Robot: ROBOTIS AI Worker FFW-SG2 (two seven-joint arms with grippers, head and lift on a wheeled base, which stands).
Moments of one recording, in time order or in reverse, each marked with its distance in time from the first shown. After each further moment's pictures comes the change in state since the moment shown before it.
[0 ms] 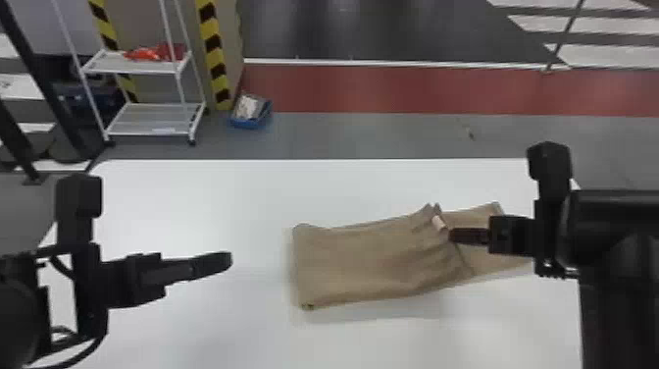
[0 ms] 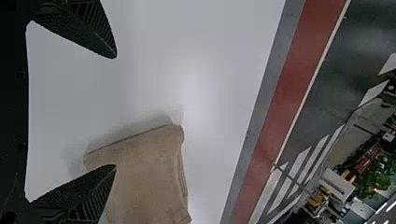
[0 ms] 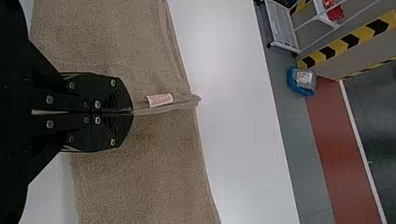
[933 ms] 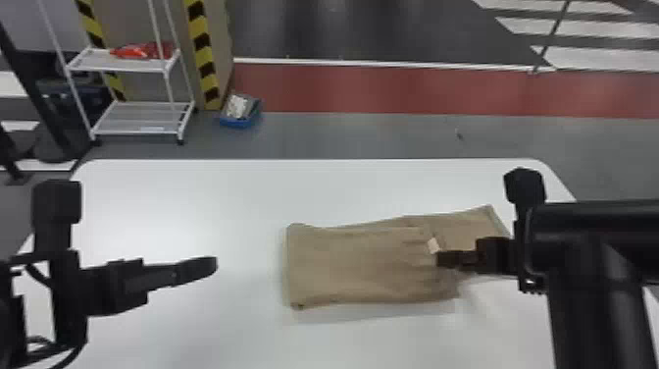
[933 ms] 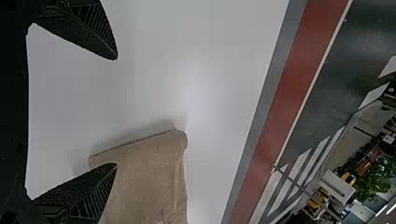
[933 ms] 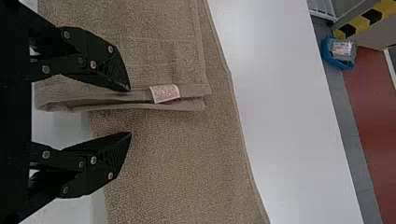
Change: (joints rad) left arm 0.013 0.005 0.013 -0.009 0.009 0.000 0.000; right arm -0.001 0.000 0.009 0.111 0.067 0.000 -0.024
